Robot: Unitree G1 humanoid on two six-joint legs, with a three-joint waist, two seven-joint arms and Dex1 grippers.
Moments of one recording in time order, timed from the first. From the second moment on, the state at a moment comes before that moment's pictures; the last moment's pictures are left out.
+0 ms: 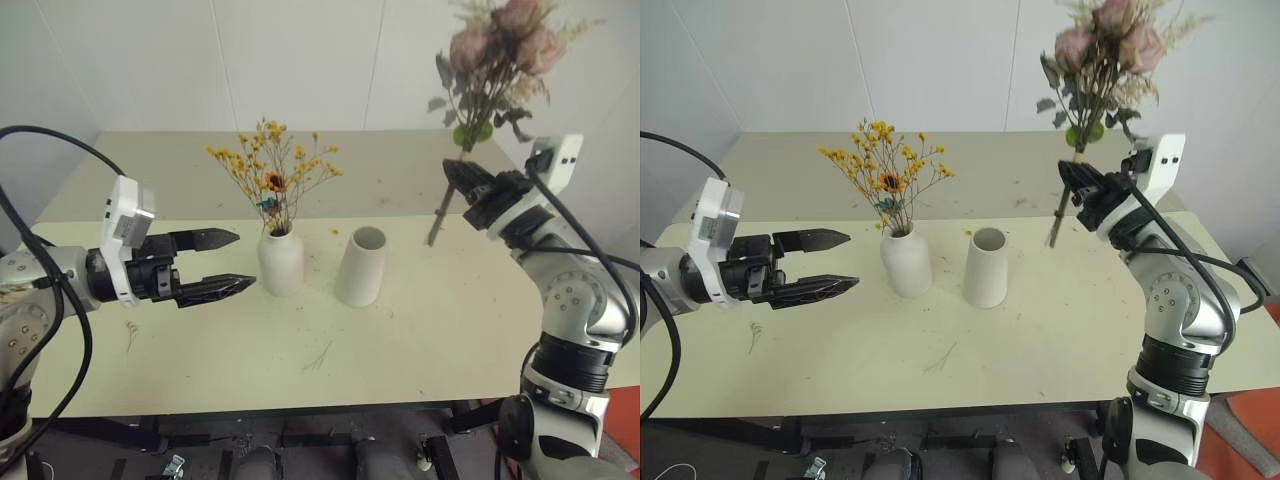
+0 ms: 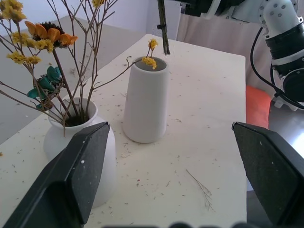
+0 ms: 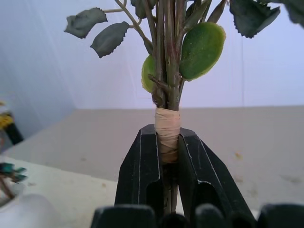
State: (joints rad) left arm -0.37 0.95 0.34 -0.39 -0.91 0.86 -1.02; right arm -0.71 -0.36 -0.42 -0.26 0.60 0.78 0.47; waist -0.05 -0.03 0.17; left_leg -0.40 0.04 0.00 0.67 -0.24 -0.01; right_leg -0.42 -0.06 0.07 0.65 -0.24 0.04
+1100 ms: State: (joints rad) left arm -0.36 0.99 0.35 -0.39 -0.95 0.86 -1.01; right arm -0.57 -0.29 -0.09 -0.29 0.56 0.51 0.48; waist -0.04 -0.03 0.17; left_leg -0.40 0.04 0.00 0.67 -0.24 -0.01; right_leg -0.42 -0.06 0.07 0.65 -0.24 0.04
